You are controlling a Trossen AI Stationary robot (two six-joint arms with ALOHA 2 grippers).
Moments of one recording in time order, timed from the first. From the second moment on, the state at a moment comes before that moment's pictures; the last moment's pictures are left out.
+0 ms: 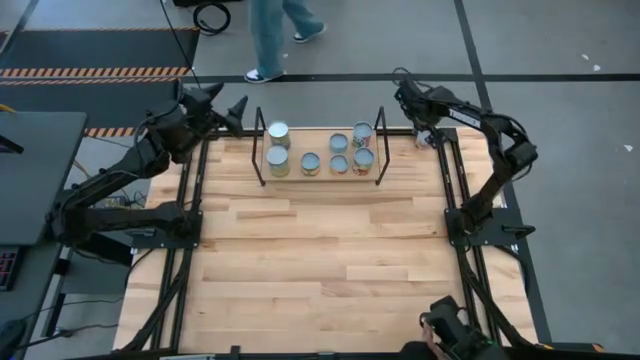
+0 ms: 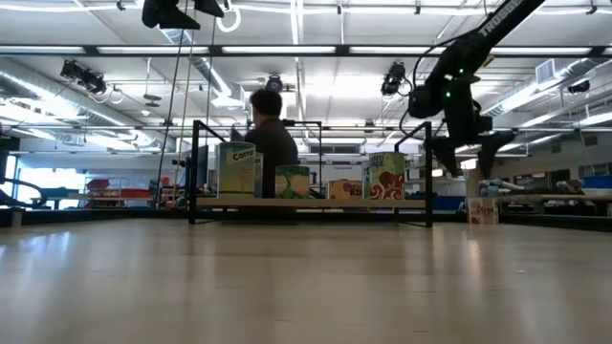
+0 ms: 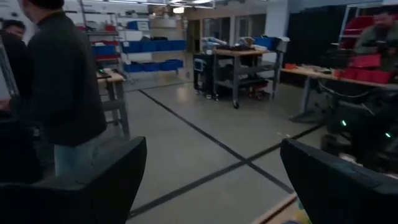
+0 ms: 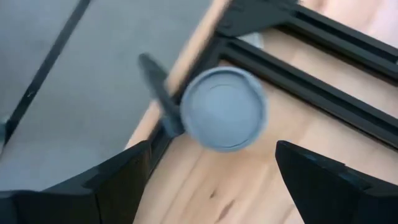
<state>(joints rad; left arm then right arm) 0.57 0.88 0.98 -0.07 -0.43 0.00 -1.00 1.64 1.24 -0.97 0.41 1.60</state>
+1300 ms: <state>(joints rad) 0.83 0.98 0.98 -0.01 -0.42 0.13 -1.03 1.84 1.24 -0.96 0.43 1.86</state>
